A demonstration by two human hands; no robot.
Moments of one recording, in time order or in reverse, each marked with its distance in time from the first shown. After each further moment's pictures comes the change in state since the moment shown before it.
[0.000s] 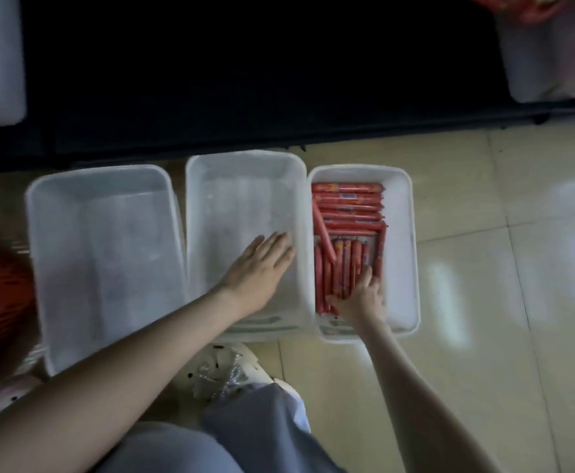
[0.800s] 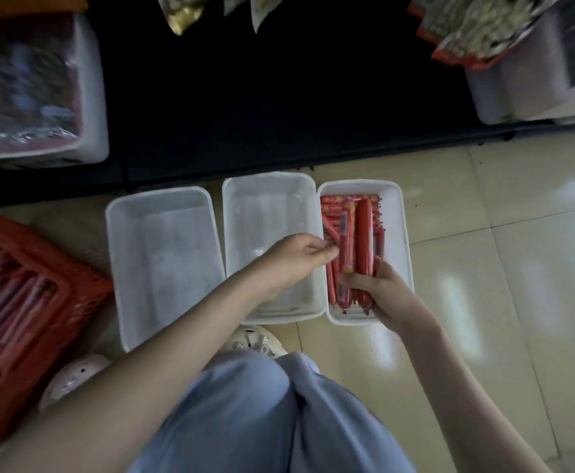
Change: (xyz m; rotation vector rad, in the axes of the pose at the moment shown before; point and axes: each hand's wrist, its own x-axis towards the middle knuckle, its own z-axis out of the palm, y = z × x) left_hand -0.056 0.019 -0.181 -1.447 -0.217 -0.431; right_hand -0.150 -0.049 -0.119 1.044 -0.414 -0.394
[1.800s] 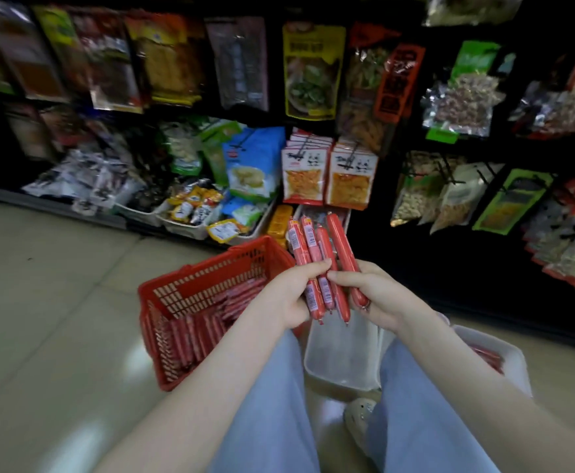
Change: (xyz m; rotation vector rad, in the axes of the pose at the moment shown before) left_hand -0.423 -0.054 -0.083 -1.000 0.445 0.395; right_hand -0.249 -0.092 0.337 -0.164 -0.682 -0.274
